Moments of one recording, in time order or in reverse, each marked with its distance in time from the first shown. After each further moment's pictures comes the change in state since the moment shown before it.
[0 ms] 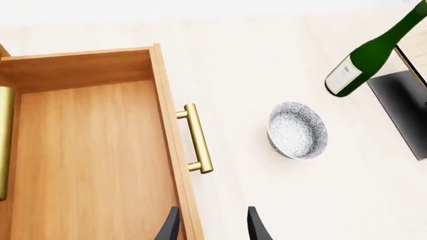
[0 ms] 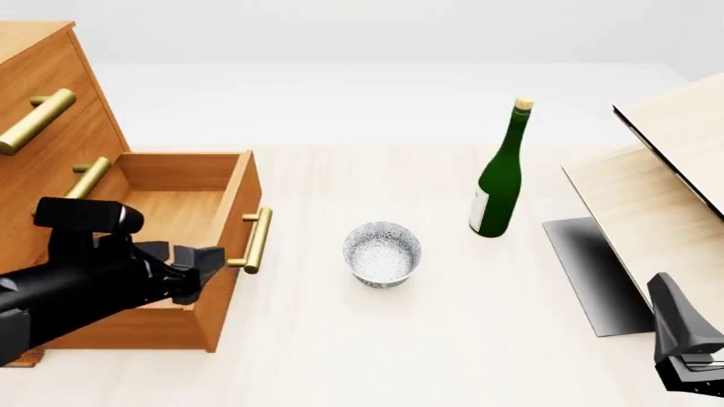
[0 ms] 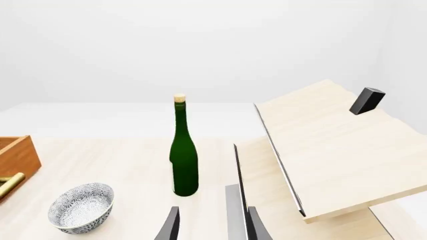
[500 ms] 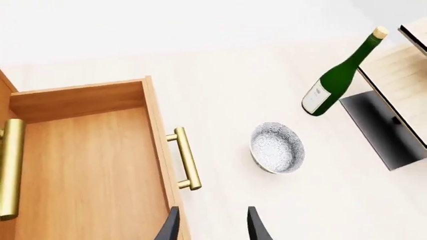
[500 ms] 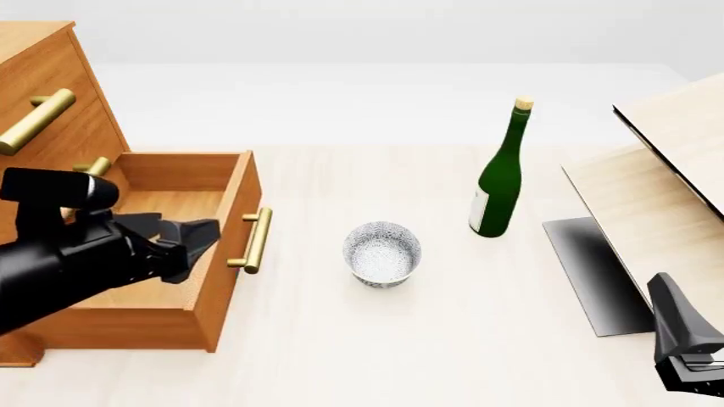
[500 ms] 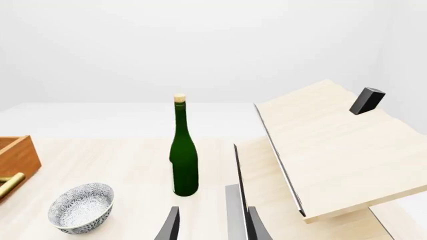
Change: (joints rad) left arm -0.028 -0.083 -0.076 0.054 0.005; right arm 0.000 0.000 0.000 0.000 0.000
